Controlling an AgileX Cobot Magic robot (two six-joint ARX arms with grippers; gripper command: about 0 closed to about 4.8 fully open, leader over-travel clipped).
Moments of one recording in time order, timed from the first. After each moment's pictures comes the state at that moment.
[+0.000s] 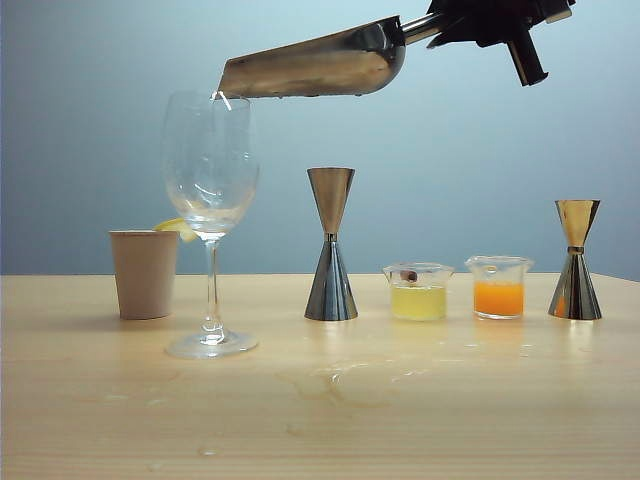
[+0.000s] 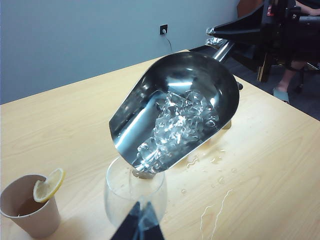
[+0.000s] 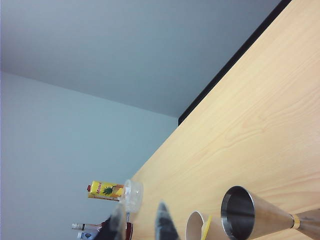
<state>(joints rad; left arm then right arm) -0.49 0.66 0.93 -0.48 0.20 0.05 0.38 1.32 1.00 0.25 -0.15 1.19</state>
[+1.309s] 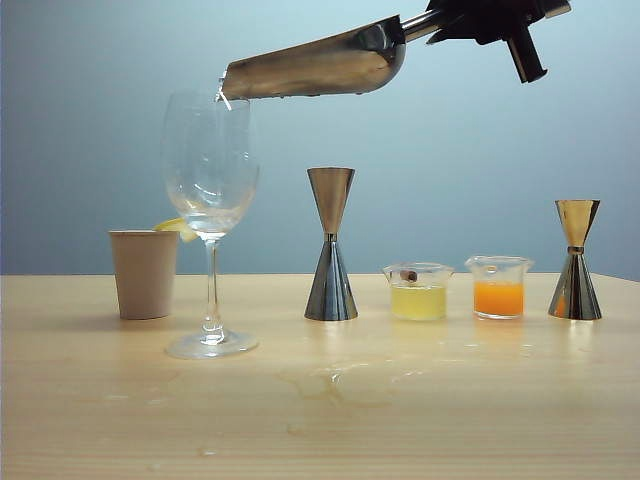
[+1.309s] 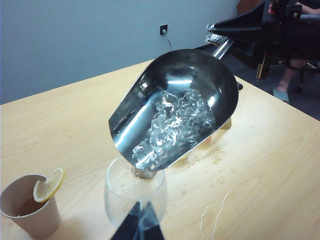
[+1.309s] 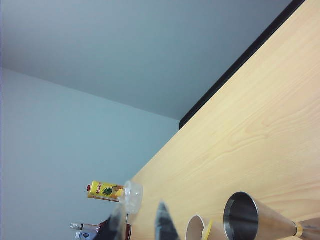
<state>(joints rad) -0.49 0.66 0.93 -0.48 0.20 0.05 0.38 1.32 1.00 0.27 -0.15 1.17</state>
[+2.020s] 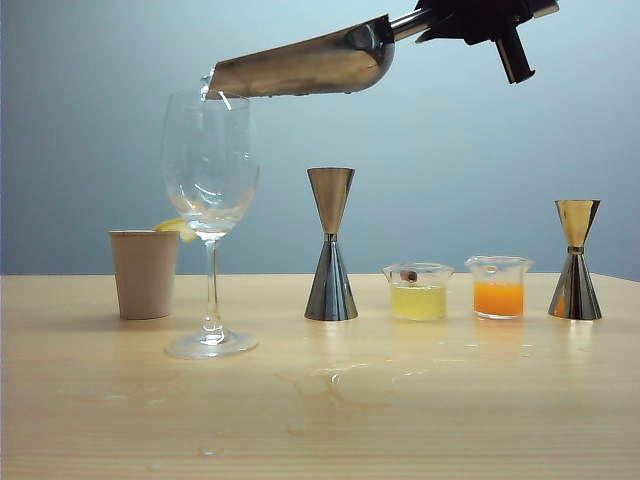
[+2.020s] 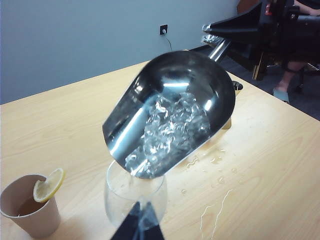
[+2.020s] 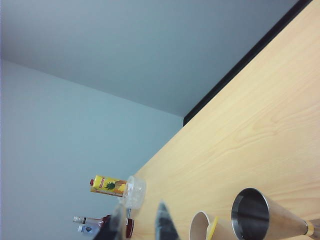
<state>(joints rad) -0.49 0.66 0.93 -0.48 0.20 0.05 0.40 1.34 1.00 0.30 -0.15 1.16</state>
